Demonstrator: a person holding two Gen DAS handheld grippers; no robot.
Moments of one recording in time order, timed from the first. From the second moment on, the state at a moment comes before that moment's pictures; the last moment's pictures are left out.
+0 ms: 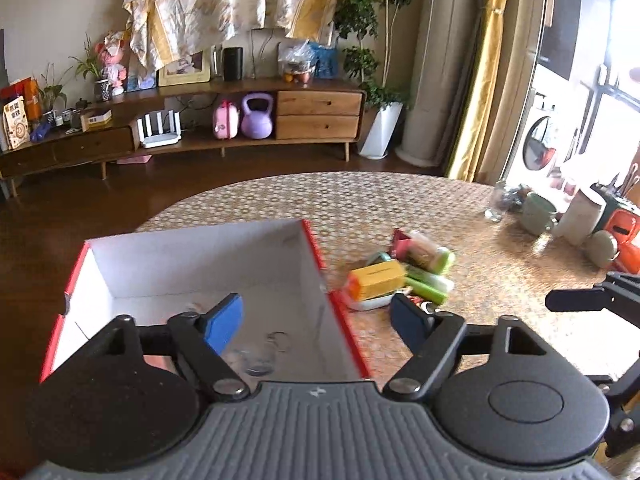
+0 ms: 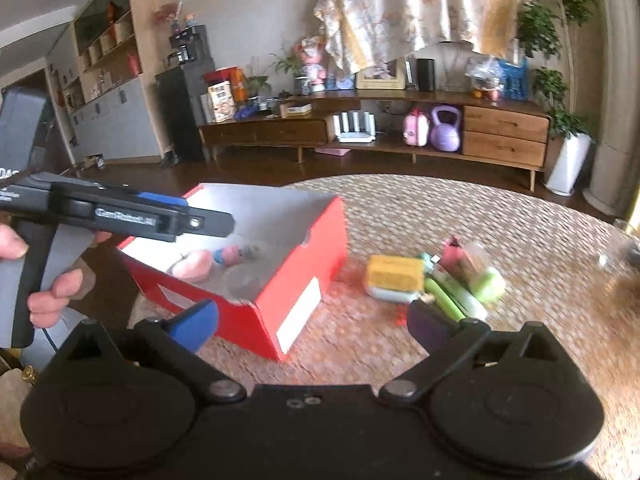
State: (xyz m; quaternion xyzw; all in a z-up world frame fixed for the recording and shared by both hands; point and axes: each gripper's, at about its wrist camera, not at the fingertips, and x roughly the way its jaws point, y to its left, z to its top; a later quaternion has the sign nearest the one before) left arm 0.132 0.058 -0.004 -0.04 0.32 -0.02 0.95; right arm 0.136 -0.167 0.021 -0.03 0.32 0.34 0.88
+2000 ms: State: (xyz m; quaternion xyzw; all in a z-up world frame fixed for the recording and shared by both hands) left arm 0.299 -0.057 -0.146 -0.07 0.33 0.10 0.94; right arm 0.362 -0.217 -0.082 -0.05 0.39 0.24 0.88
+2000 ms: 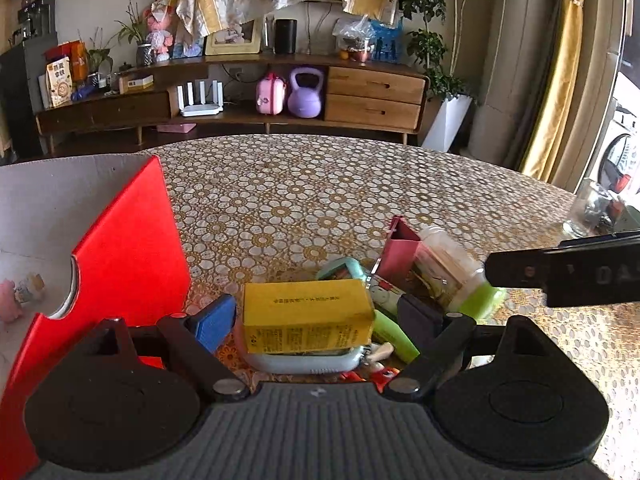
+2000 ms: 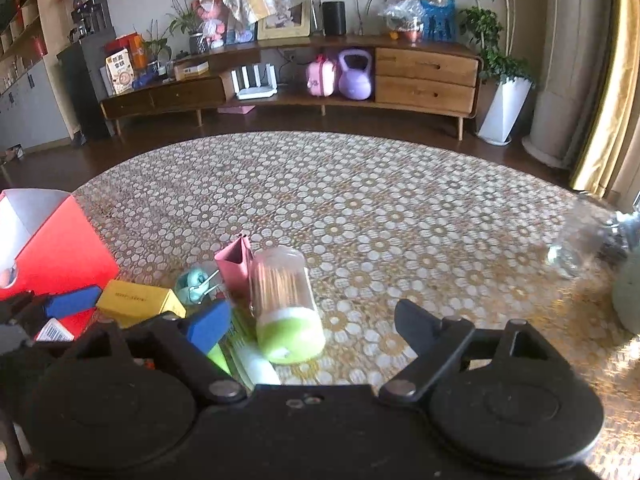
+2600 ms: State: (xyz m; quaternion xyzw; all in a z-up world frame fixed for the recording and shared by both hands) left arm 0.307 -0.055 -0.164 -0.07 0.33 0.10 0.94; right arm 0.384 -0.194 -0.115 -0.03 0.44 0.24 0.87
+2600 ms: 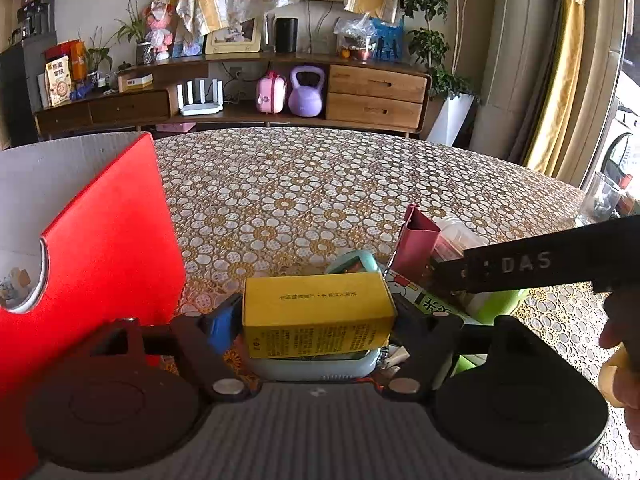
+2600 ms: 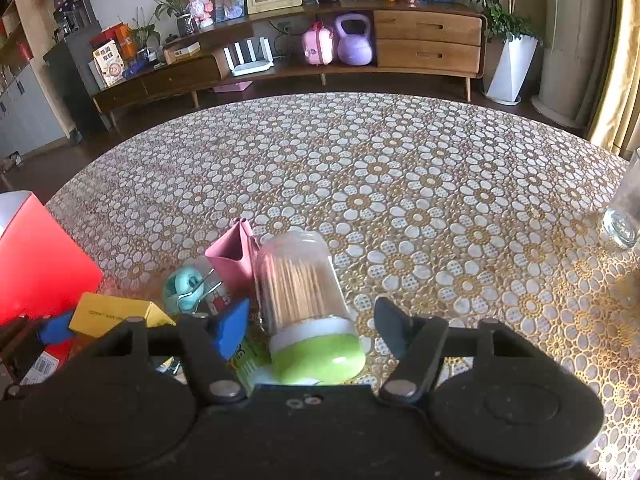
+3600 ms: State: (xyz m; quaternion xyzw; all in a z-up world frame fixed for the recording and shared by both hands) left arm 0.279 -0.057 -0.137 -0.07 0.32 0.07 0.94; right arm 0.335 -0.227 -0.085 -0.02 0.42 0.20 0.88
